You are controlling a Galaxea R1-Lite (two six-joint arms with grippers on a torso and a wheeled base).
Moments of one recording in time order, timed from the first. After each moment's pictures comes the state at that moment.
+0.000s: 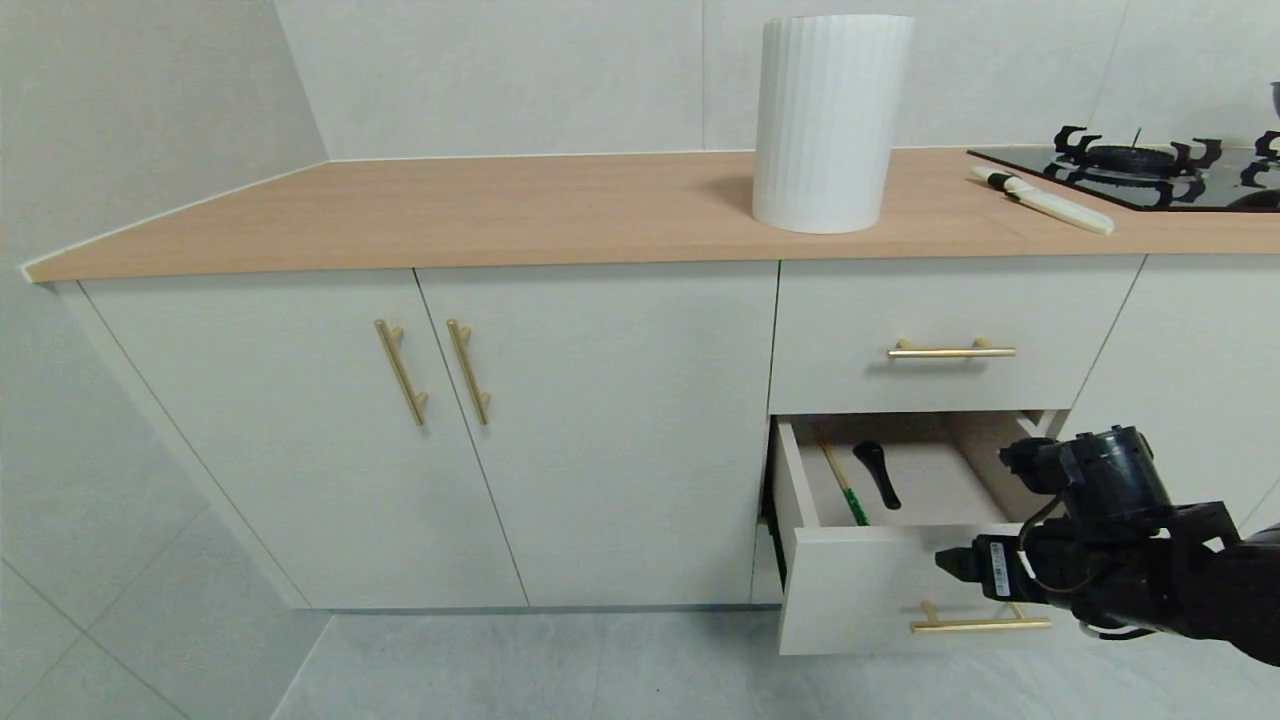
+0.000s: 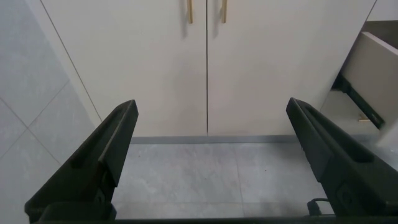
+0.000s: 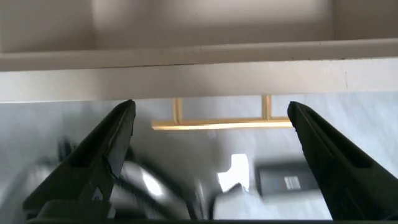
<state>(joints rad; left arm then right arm) 0.00 0.00 0.00 0.00 0.01 0.01 0.30 1.79 -0.59 -0.41 -0.22 0.26</state>
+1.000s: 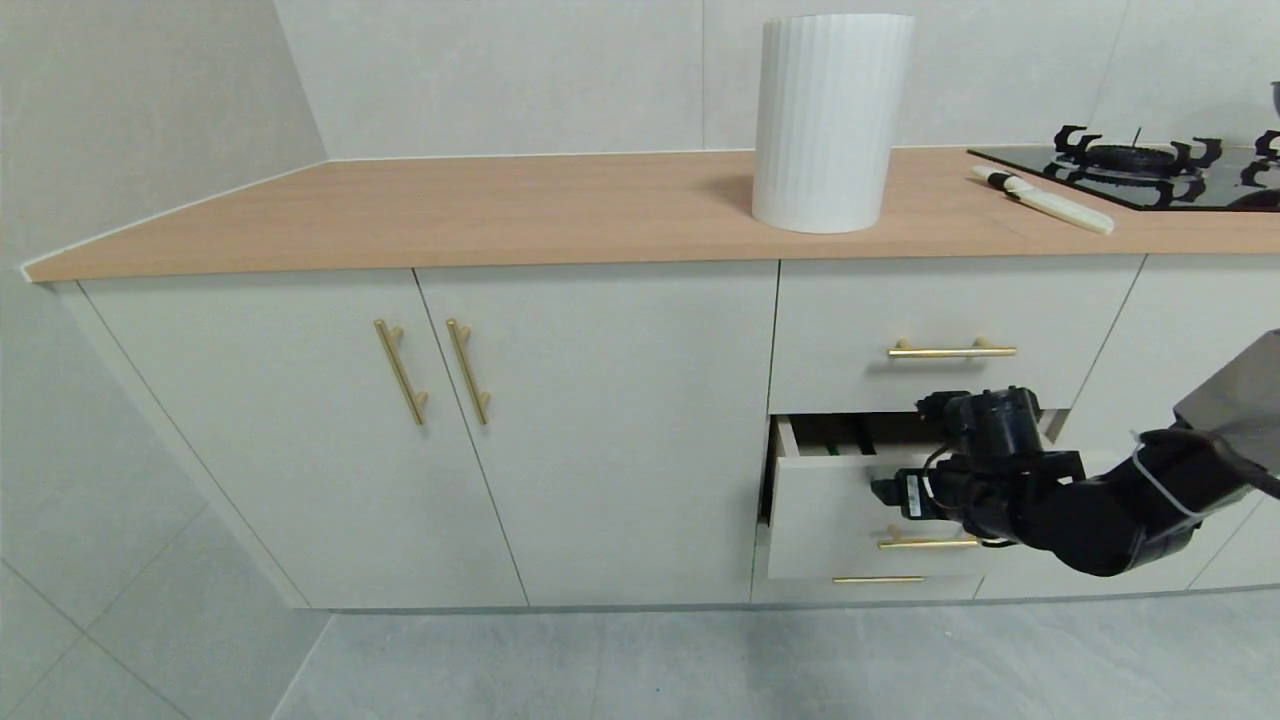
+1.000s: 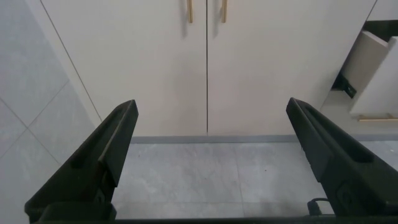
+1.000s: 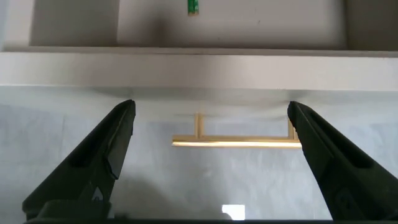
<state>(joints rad) 0.00 0.00 0.00 0.00 0.01 0.01 0.28 2.11 -0.90 -0.61 -0.22 0.13</state>
